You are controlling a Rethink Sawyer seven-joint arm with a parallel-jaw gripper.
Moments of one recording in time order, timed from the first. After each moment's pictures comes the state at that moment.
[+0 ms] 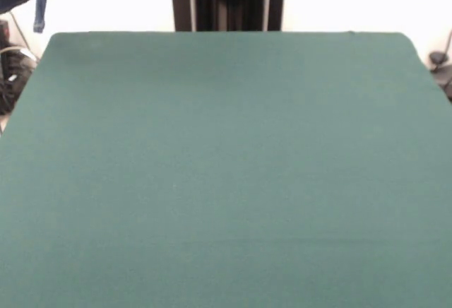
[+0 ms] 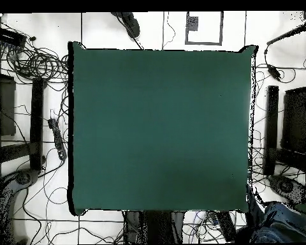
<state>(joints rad) -0.37 -1.58 -0.62 1.45 -0.02 1.39 2.16</state>
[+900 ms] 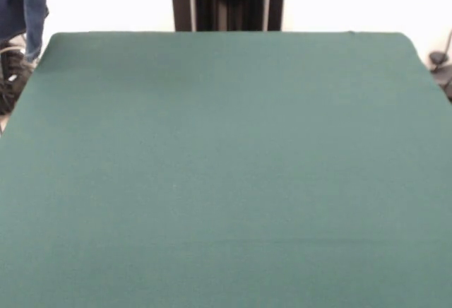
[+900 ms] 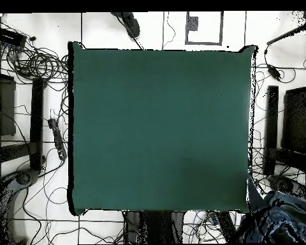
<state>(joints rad) -0.56 -1.55 -0.53 1.56 0.08 1.28 2.11</state>
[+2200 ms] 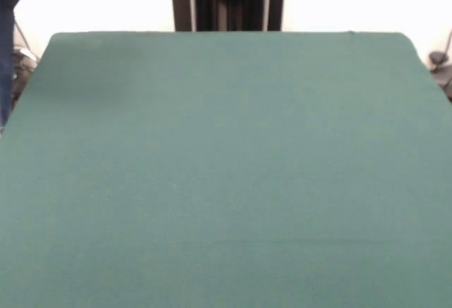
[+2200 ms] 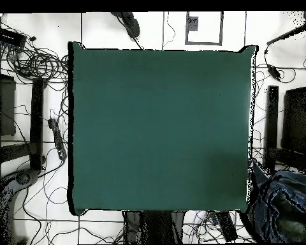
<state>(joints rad) -0.73 -1.37 -0.38 1.75 0.10 0.91 1.92</state>
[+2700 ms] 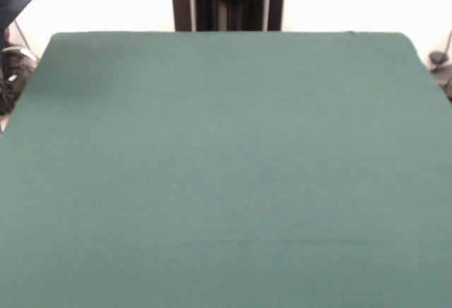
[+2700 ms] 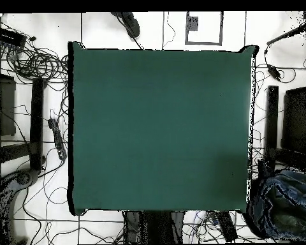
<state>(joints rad) -0.77 -1.32 -0.34 1.81 0.10 0.85 1.92</state>
